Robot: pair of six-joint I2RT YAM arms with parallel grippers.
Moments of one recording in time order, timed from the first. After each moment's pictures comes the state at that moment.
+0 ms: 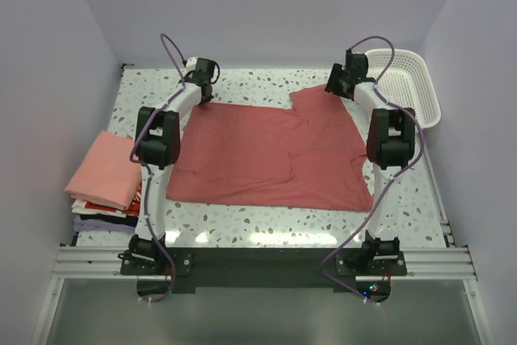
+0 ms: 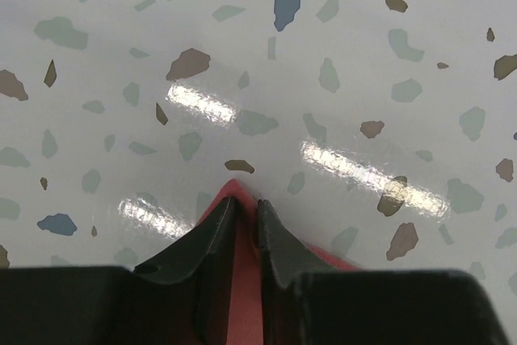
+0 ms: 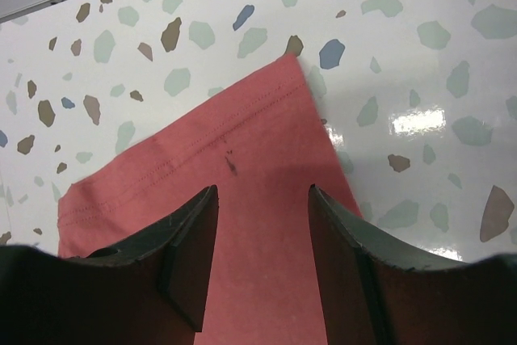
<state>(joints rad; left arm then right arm) -0.21 2.42 1.97 -0.46 -0.46 -0.48 0.04 2.33 1.87 -0.24 -0.02 0.34</state>
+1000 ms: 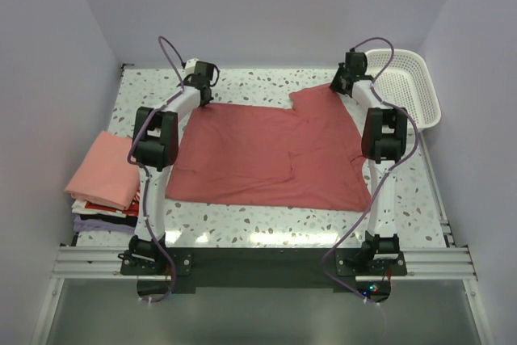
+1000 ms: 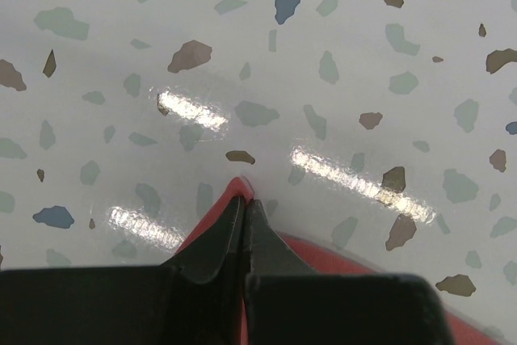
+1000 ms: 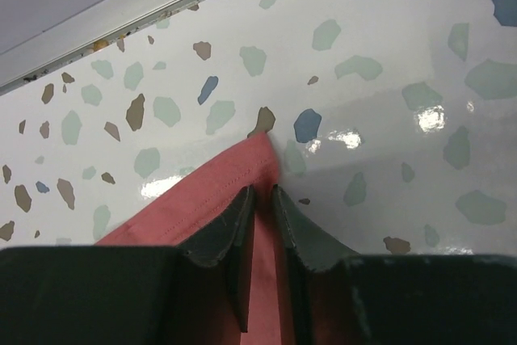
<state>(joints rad) -0.21 2.37 1.87 -0.37 -0.46 -0.49 0.03 2.53 2.12 -0.28 0.01 0.43</state>
